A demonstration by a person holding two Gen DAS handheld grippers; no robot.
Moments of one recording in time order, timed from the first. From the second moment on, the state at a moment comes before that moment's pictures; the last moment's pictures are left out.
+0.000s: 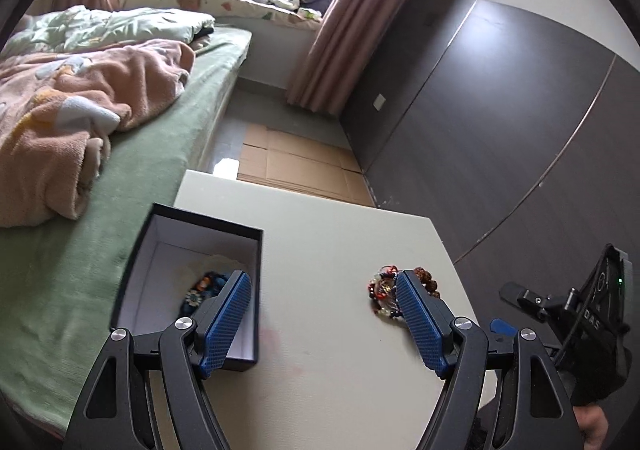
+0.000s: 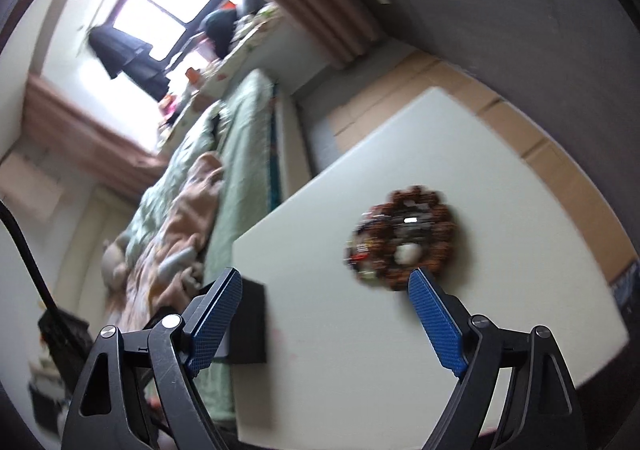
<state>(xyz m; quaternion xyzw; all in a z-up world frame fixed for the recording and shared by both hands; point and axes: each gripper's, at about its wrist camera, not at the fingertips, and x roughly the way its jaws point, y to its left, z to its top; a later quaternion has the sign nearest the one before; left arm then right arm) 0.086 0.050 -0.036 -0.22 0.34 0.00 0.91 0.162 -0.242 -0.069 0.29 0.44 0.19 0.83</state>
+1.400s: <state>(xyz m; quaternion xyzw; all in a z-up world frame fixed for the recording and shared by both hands) 0.201 -0.077 -0.121 -0.18 0.49 -0.11 0.85 0.185 -0.296 -0.136 0.41 0.52 0.11 0.74</state>
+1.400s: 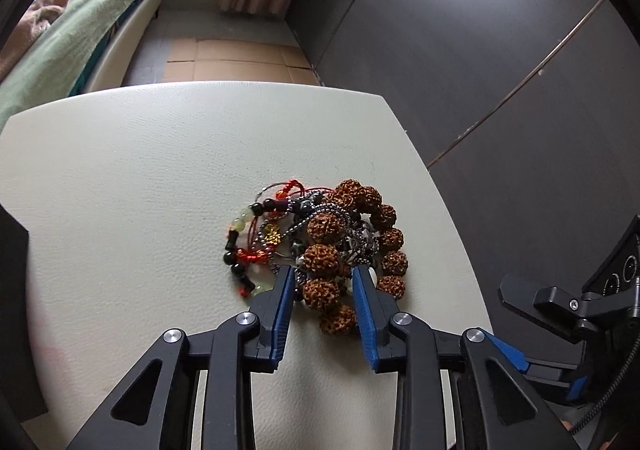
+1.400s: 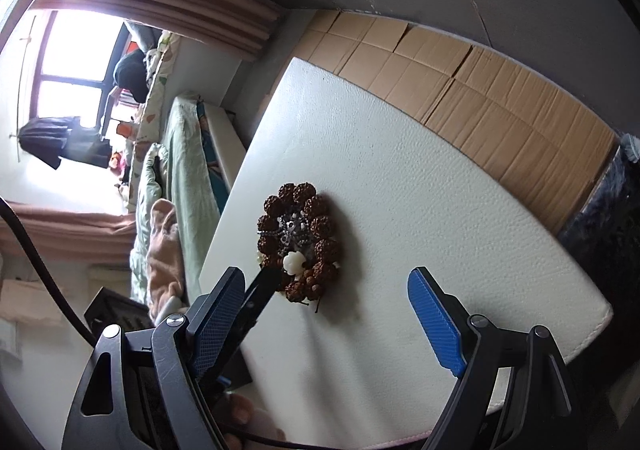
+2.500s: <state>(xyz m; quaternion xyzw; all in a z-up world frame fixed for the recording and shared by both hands) 0.146 -0.022 -0.017 -0.25 0.37 -0.14 0.88 0.196 -0.279 -0.134 0.39 0.53 0.13 0.74</state>
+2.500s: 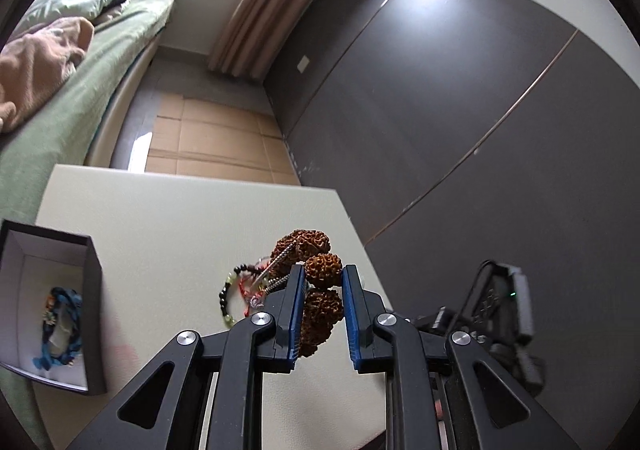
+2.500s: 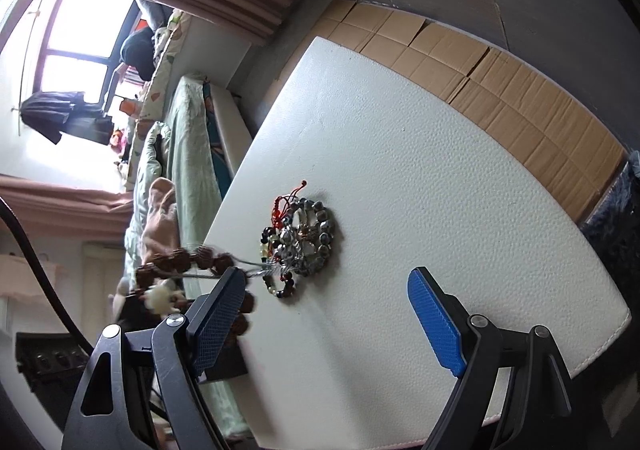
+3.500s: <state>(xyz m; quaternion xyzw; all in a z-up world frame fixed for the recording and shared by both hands) 0.097 0.030 0.069 -0.29 0.25 -0.18 0.91 0.210 -0.210 -0.141 0.38 0.55 0.23 0.71</state>
